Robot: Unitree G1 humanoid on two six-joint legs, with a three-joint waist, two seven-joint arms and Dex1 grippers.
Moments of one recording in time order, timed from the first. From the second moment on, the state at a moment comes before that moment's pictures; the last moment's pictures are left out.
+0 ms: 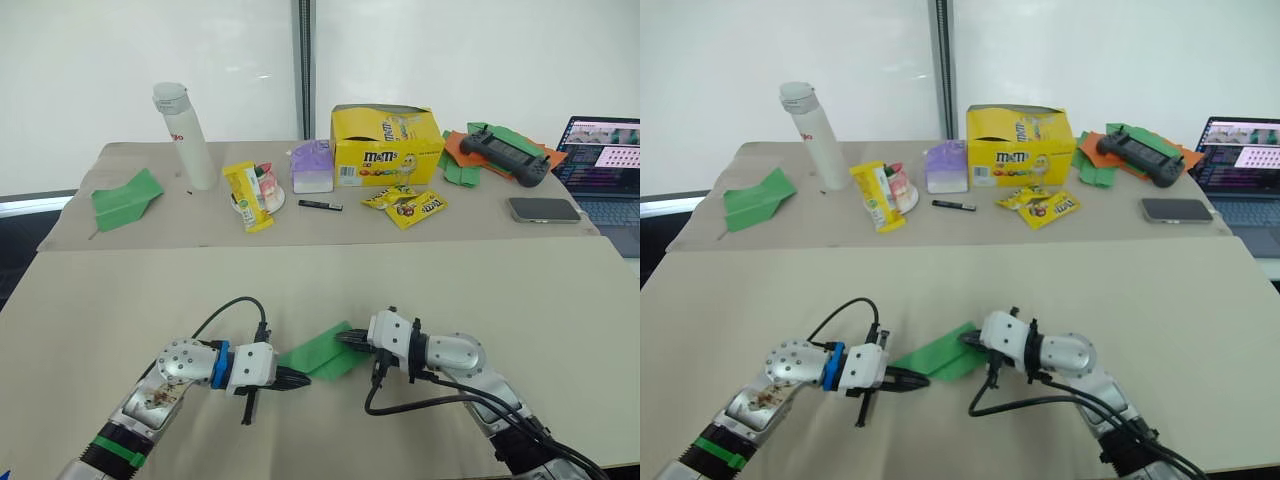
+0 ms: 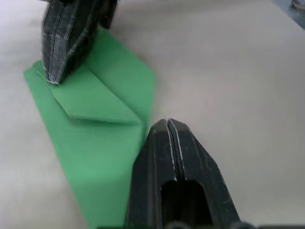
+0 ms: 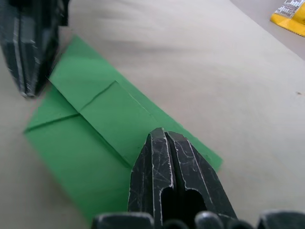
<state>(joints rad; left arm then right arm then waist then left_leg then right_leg) -0.08 0.69 -0.32 -0.04 -0.17 -0.19 -1.22 -0.18 -0.47 0.33 -0.01 0.02 -0.05 0.86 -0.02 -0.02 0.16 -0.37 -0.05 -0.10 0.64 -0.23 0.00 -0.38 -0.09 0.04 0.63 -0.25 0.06</state>
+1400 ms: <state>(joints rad) 0.16 0.78 0.08 -0.51 -0.57 0.44 -0.93 -0.43 -0.61 0.22 0.07 0.41 0.40 1.28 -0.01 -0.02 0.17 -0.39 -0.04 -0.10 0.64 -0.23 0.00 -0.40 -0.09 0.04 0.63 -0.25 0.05</state>
